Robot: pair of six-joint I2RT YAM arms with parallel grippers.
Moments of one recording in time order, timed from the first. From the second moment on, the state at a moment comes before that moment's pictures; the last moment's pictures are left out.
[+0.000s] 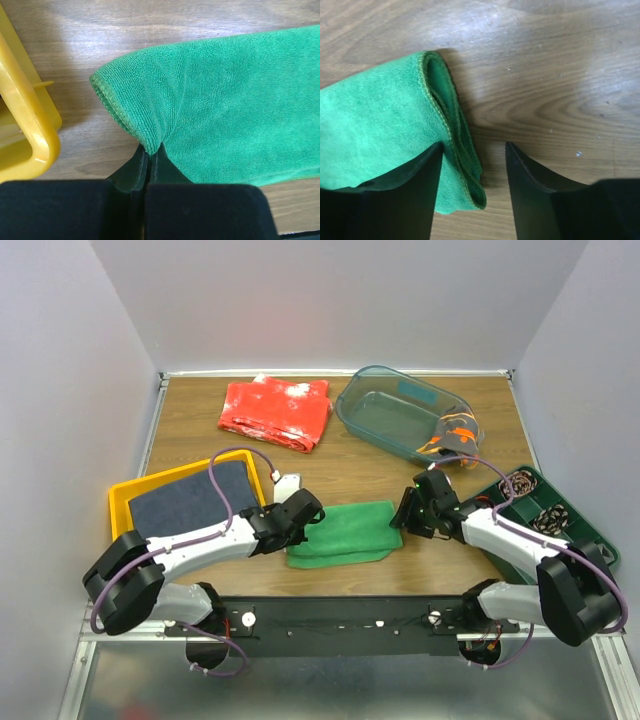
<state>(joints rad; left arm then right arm) -0.93 1.27 0.70 -0.46 -0.39 -0.86 0.48 1.24 0.55 -0.31 0.03 0.75</state>
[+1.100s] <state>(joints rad) -0.94 1.11 0.90 -0.67 -0.52 -0.80 0.67 1.25 0.89 -0.45 0.14 0.77</state>
